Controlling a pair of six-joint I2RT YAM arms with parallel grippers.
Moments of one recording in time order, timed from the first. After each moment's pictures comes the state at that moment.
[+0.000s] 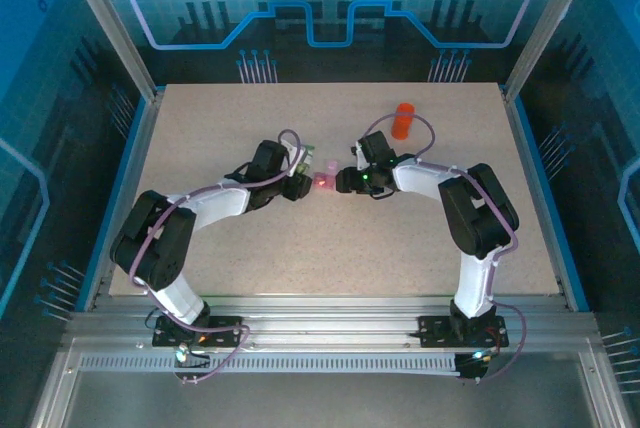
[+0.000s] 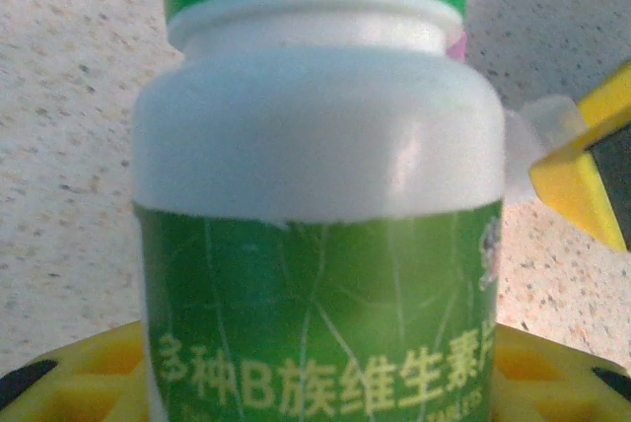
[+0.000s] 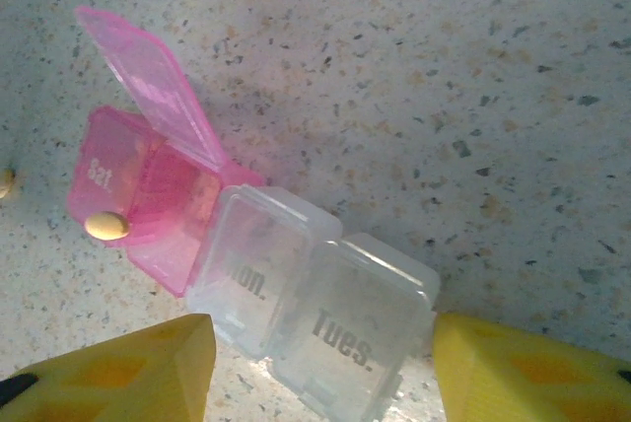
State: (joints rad) left arm -0.43 1.66 0.89 0.01 0.11 -0.07; right arm 0.46 1.92 1.17 -0.27 -0.24 0.43
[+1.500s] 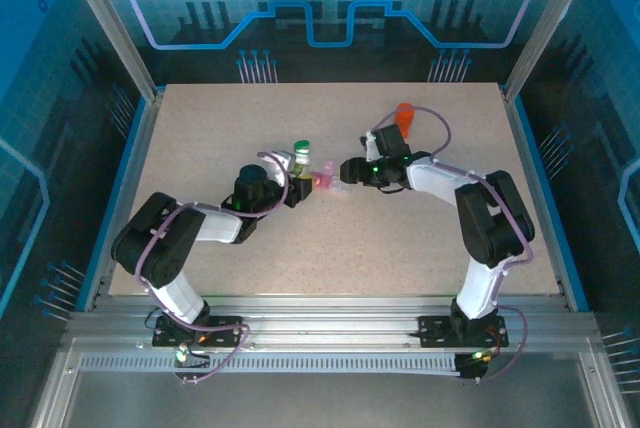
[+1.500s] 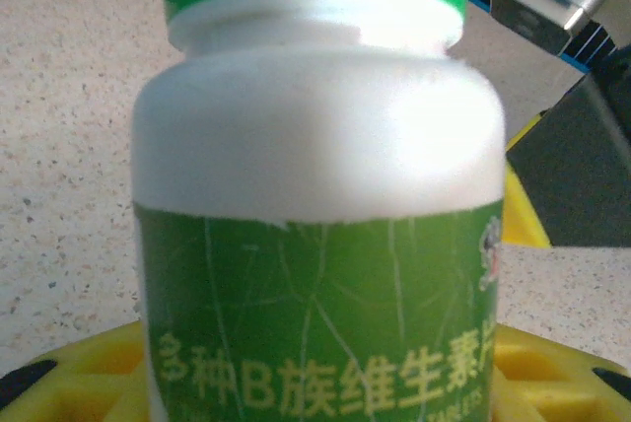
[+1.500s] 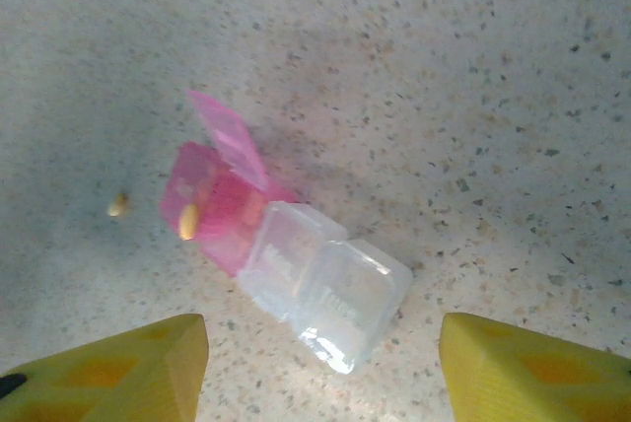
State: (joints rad) left arm -0.40 1.67 0.56 0.81 0.27 -0.19; right arm 0.40 1.81 1.13 -0.22 -0.34 0.44
